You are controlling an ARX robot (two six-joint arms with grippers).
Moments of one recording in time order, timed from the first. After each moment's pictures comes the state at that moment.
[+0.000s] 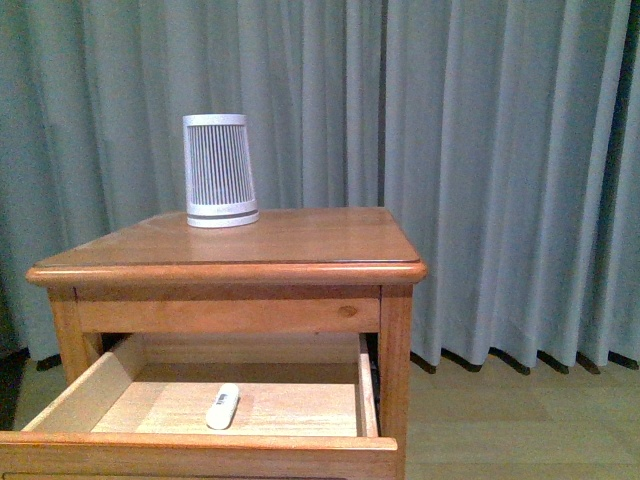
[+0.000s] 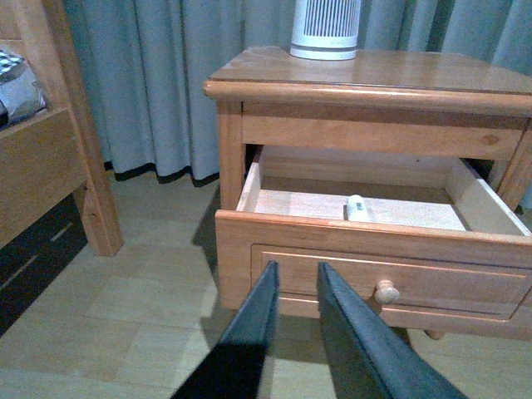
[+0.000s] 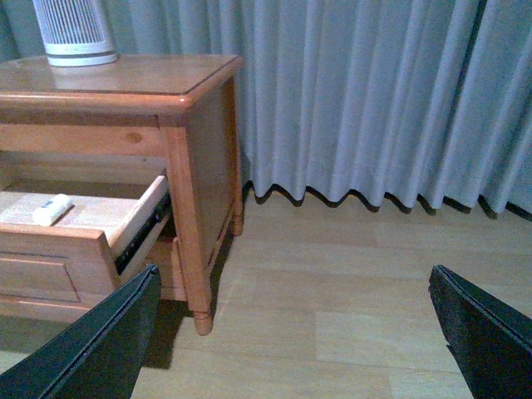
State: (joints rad) left arm 0.00 0.01 0.01 0.00 0.00 -0.01; right arm 0.00 0.00 0.01 0.00 0.00 0.00
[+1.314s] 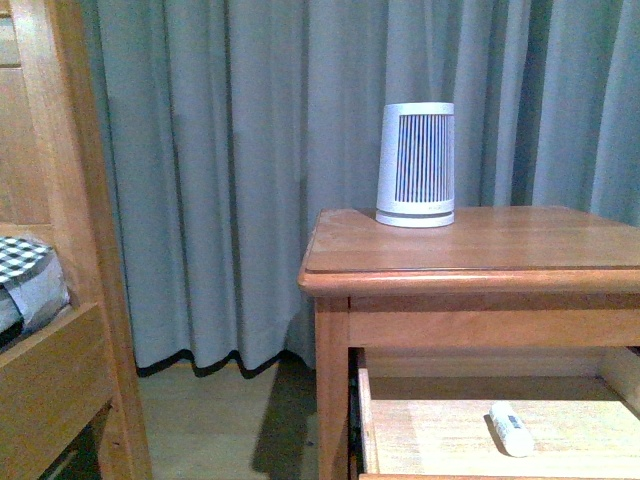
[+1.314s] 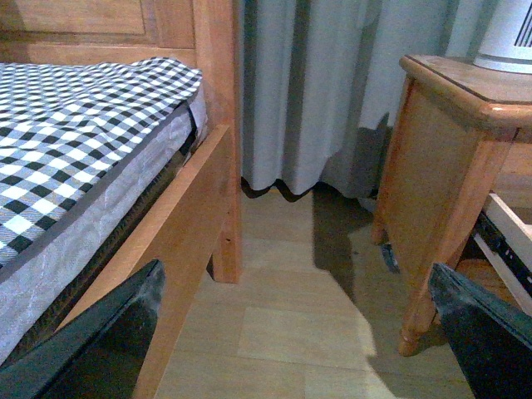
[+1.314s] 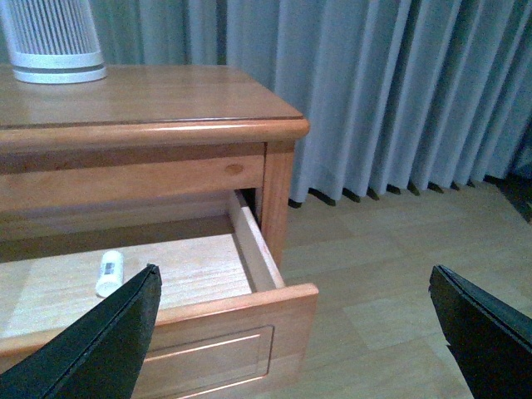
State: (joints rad) left arm 0.00 0.00 0.01 0.00 0.00 0.00; right arm 0.13 0.34 0.06 0.30 0.53 -0.04
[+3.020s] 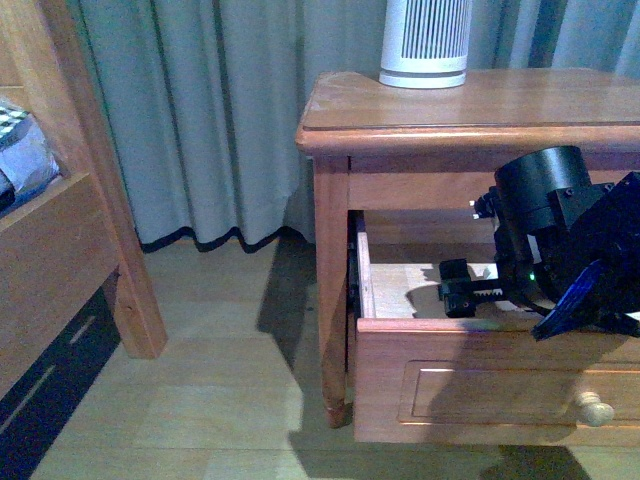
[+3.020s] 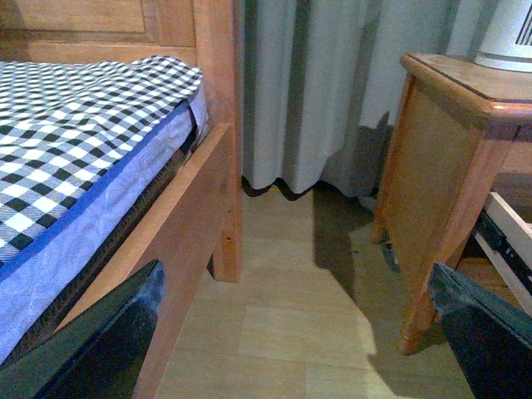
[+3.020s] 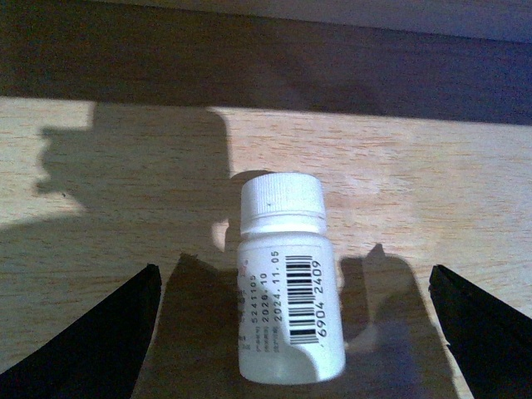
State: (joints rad) left arm 0.00 0.00 0.01 0.00 0.00 0.00; right arm 0.17 2.29 1.26 0.35 0.36 0.08
